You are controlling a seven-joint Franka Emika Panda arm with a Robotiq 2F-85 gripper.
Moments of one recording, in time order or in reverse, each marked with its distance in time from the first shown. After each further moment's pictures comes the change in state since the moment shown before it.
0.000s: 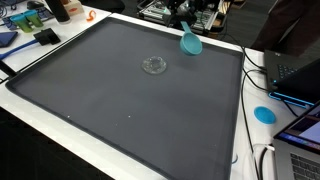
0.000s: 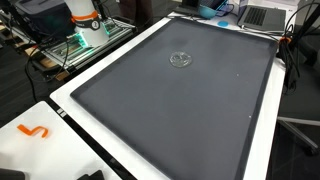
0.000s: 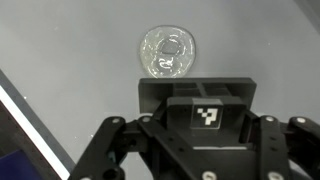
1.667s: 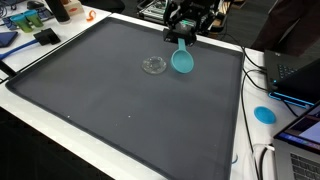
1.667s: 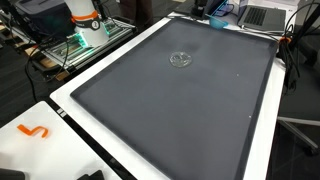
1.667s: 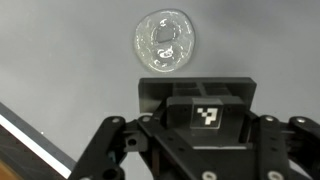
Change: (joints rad) arm 0.029 0.181 -0.023 0.151 -0.039 -0.024 0.344
